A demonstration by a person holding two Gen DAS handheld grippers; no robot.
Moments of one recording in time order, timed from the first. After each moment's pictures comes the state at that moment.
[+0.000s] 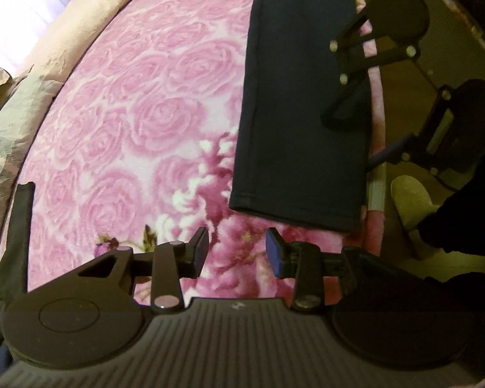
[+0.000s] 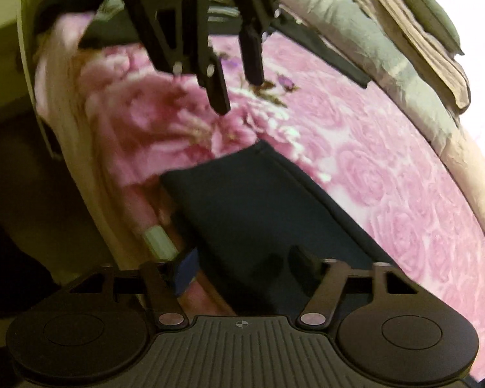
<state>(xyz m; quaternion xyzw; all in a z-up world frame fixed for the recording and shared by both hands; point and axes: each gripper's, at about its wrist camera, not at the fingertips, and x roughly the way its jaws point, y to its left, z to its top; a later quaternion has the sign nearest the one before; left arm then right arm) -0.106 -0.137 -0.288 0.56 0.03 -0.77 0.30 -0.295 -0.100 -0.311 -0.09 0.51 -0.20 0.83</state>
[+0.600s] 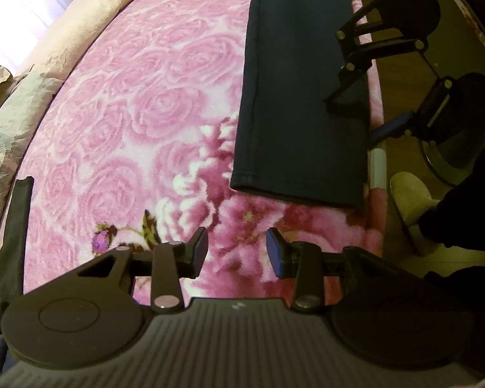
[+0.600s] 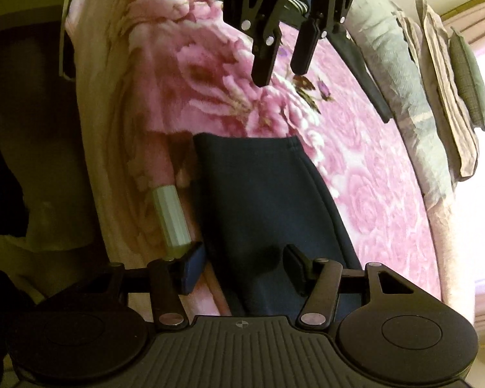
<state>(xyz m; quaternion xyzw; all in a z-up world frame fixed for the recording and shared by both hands) -0.086 -0.131 -0.299 0.55 0.03 -0.78 0.30 -0.293 -0.083 -0.340 -0.23 0.55 -0.18 0.78</state>
